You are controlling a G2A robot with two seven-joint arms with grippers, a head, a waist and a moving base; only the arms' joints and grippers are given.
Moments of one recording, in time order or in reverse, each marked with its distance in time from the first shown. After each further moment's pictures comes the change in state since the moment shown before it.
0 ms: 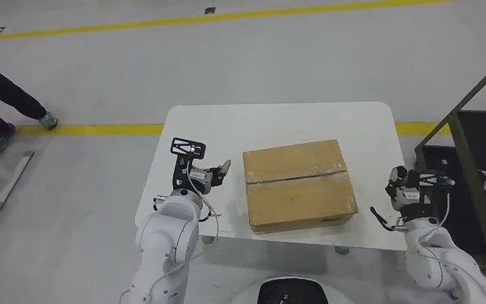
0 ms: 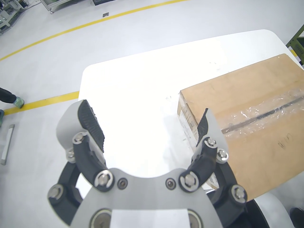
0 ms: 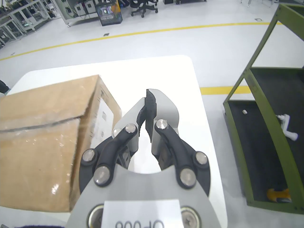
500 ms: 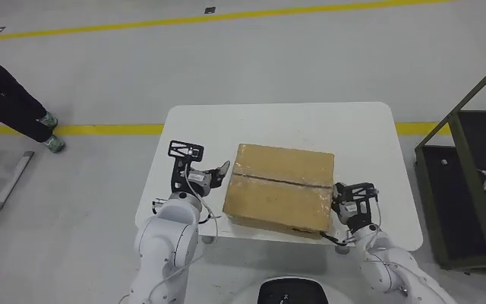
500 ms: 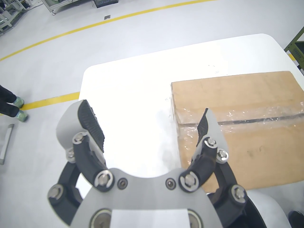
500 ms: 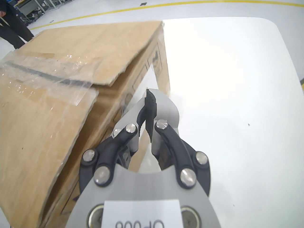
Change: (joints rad) left arm 0.031 0.003 -0.004 -0.026 -0.003 0.020 0.027; right arm 0.163 -0.048 -0.310 0.168 -0.082 -0.070 -0.047
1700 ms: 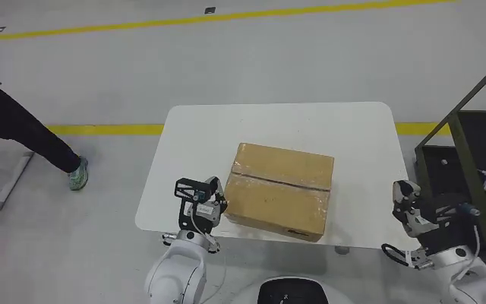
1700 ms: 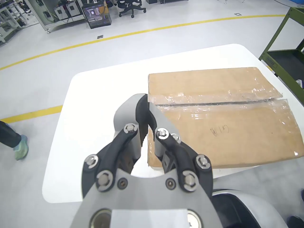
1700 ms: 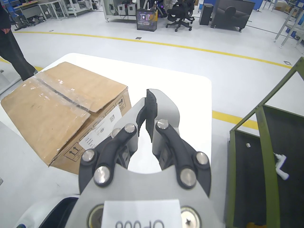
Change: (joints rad) left arm 0.305 0.017 0.002 -0.099 0.031 -0.009 0.337; right arm -0.453 0.039 0.499 -0.478 -0.043 -0.238 0.020
